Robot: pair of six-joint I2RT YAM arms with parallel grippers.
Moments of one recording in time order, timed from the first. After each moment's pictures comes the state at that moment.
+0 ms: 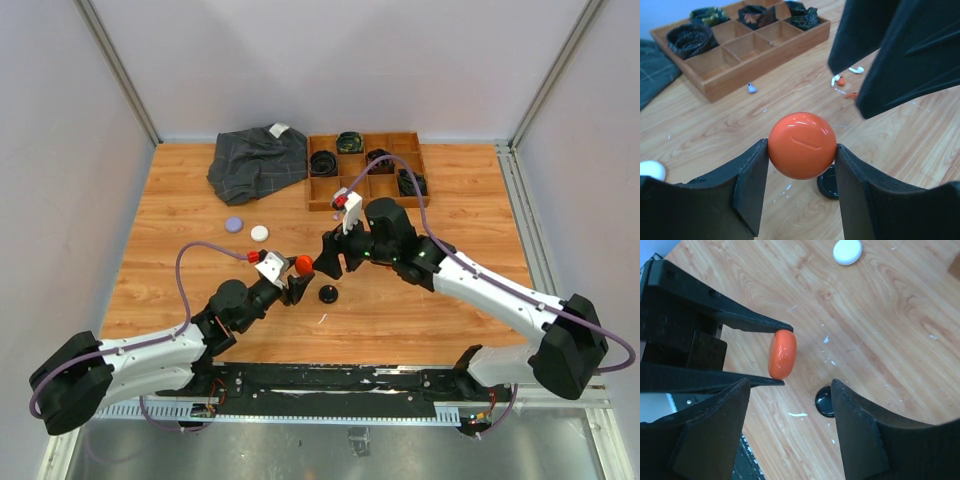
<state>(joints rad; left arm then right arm) -0.89 0.93 0.17 0.76 -0.19 -0.03 0.81 1.28 0.98 -0.17 -0.28 0.20</state>
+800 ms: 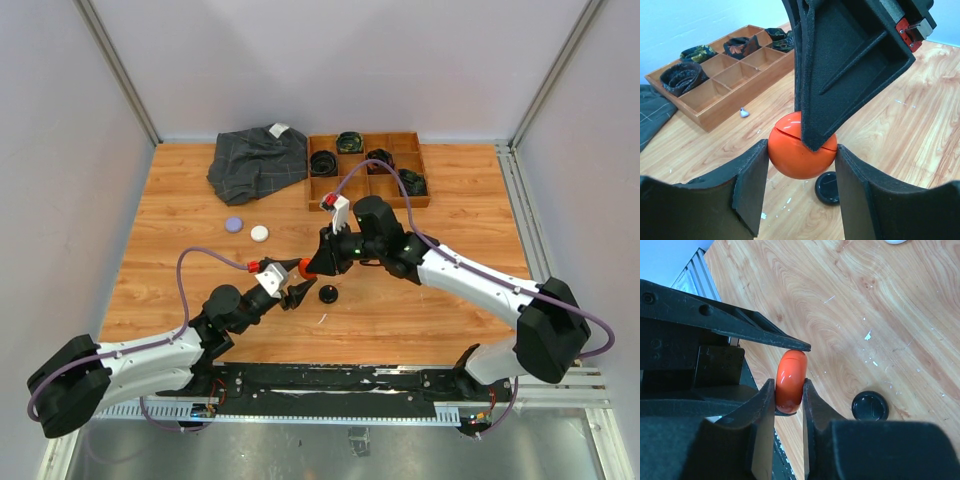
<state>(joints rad) -0.90 0.90 0.13 0.86 -0.05 0.11 0.81 1.41 1.01 -0.11 -0.47 0.34</state>
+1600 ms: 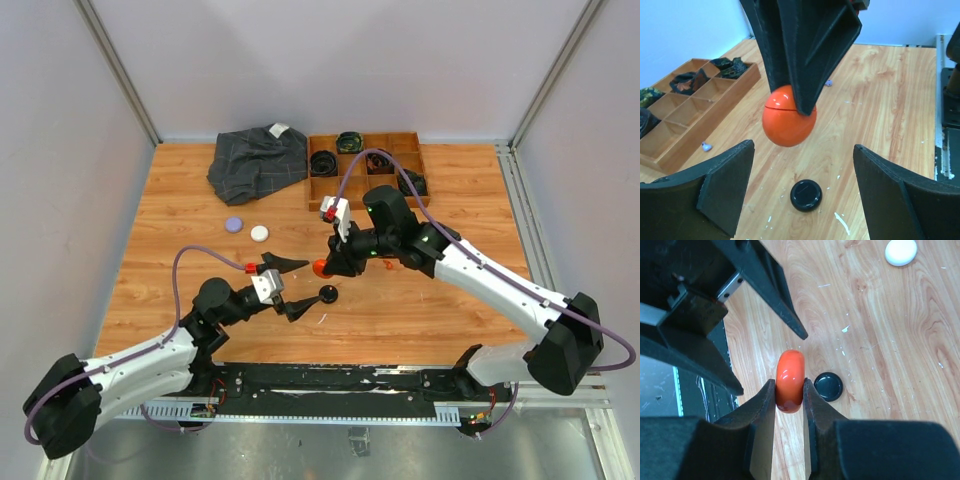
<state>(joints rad) -0.80 0.80 0.16 0.75 0.32 0.13 0.78 1.33 1.14 -0.43 -0.55 -0.14</state>
